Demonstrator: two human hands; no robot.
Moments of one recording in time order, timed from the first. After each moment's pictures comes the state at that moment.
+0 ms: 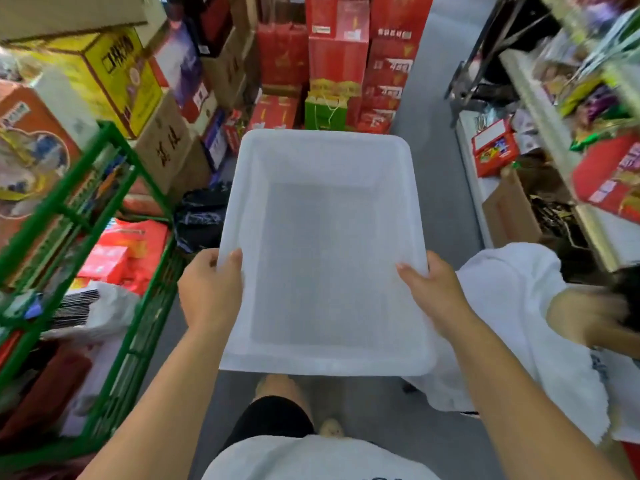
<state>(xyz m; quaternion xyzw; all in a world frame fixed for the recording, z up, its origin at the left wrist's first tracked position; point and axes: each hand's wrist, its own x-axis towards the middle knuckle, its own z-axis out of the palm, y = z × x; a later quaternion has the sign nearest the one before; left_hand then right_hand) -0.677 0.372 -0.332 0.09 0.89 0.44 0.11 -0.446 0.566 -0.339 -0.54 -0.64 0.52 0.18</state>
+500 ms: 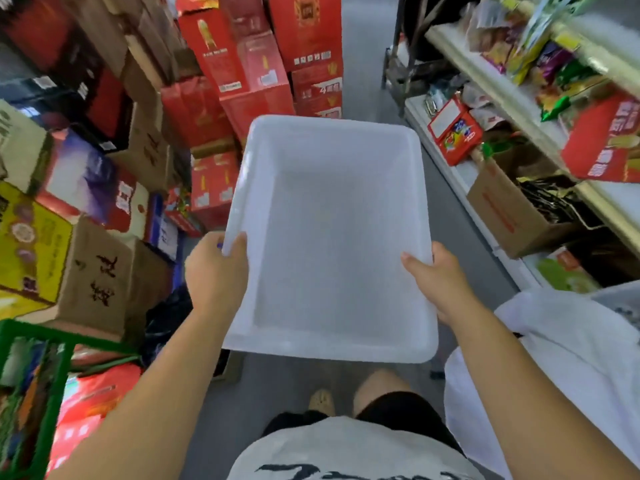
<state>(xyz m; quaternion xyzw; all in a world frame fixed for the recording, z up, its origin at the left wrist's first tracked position) -0.874 0.725 -0.311 0.29 0.87 0.37 0.12 -0.590 0.822 -0.349 -0.61 -0.48 0.56 0.28</state>
